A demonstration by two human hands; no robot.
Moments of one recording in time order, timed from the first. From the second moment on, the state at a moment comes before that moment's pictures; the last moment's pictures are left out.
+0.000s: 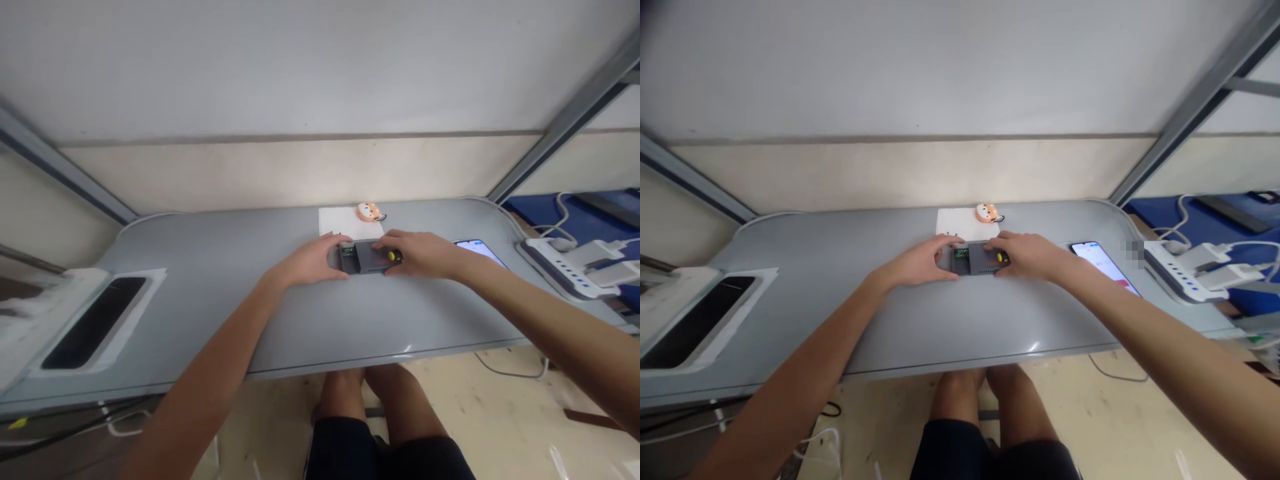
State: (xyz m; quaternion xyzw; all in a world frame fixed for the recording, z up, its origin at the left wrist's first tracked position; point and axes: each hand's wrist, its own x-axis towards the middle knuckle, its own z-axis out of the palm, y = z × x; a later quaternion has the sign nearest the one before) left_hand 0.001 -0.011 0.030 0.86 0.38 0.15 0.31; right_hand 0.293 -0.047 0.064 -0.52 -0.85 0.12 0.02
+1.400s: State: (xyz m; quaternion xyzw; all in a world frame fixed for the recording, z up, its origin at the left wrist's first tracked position) left_hand 0.019 -0.018 0.014 0.86 0.39 0.31 0.10; right_hand 0.246 0.016 -0.003 -0.55 -0.40 0.40 0.61
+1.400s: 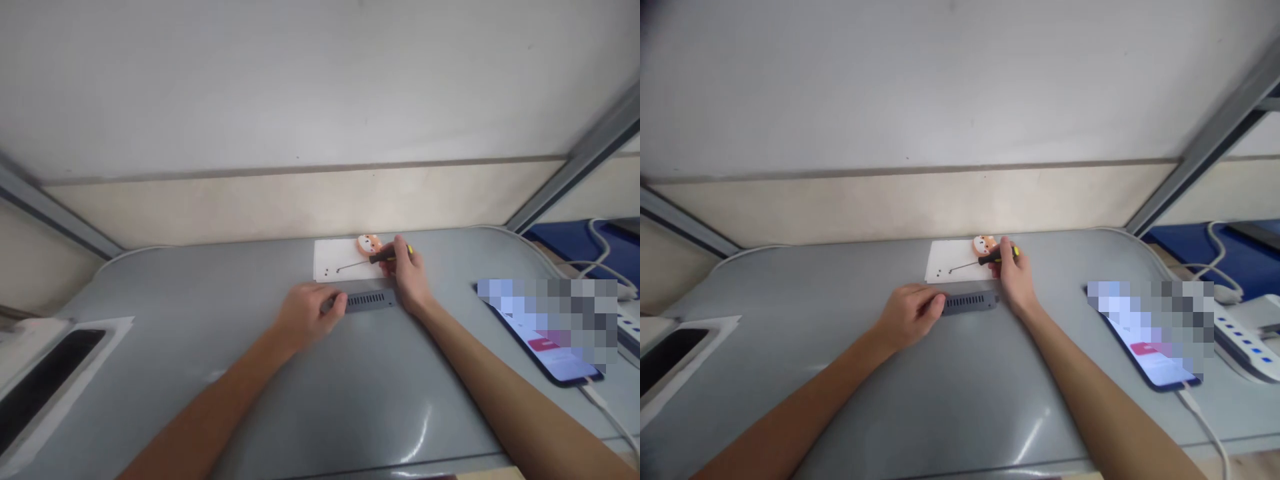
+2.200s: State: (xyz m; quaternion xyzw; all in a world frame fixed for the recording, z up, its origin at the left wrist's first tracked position) left_hand 0.002 0.006 0.012 0.81 0.46 0.36 0.09; right_hand 0.255 0.018 0.001 -0.57 -0.38 0.36 0.63
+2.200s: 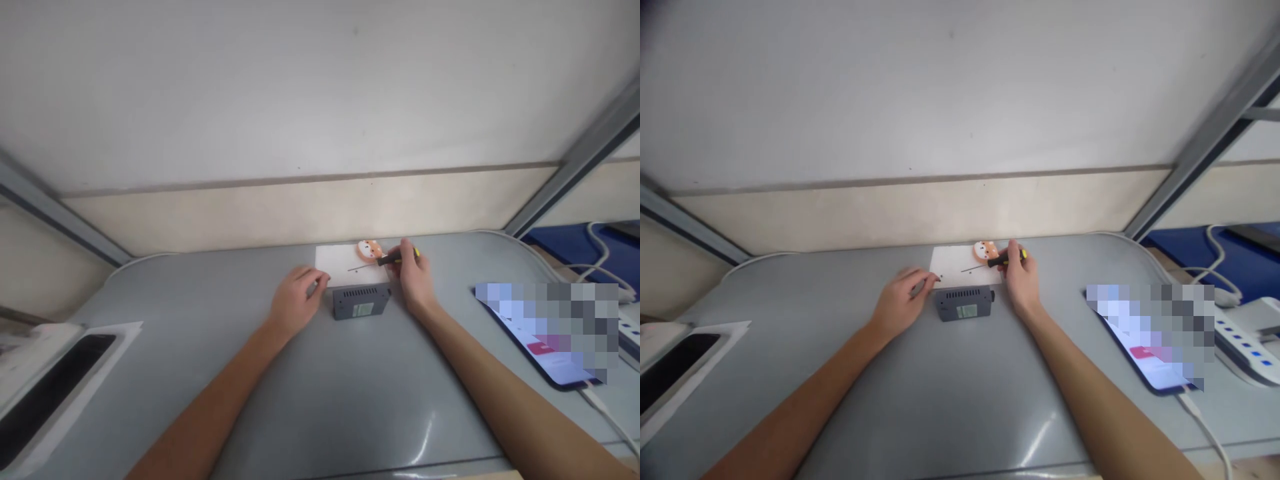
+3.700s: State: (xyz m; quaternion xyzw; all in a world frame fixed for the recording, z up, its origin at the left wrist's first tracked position) left_hand 0.009 -0.016 0.021 0.88 0.28 0.38 0.11; right_hand 0.247 0.010 0.020 -0.44 -0.30 0.54 0.65
